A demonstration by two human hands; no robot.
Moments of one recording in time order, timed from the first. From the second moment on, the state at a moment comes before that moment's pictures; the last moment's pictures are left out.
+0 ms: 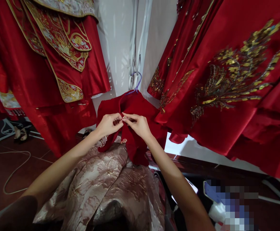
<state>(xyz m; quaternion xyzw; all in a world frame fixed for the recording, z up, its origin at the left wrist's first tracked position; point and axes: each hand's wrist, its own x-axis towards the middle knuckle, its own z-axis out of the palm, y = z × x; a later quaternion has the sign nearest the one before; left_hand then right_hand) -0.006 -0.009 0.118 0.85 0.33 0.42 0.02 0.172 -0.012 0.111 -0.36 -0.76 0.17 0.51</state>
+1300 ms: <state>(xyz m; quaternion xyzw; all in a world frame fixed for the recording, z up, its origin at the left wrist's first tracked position) -0.042 0.021 0.031 0.70 0.40 0.54 0.25 0.197 -0.070 0.143 -0.41 -0.73 0.32 0.45</state>
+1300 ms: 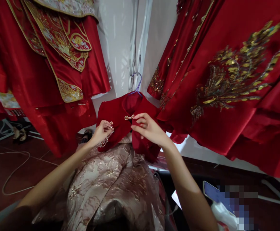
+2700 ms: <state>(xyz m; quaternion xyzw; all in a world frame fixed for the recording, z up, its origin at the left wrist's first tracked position) -0.052 0.026 0.036 0.67 0.34 0.54 0.37 0.111 0.021 0.041 -0.44 -0.72 0.16 0.50</state>
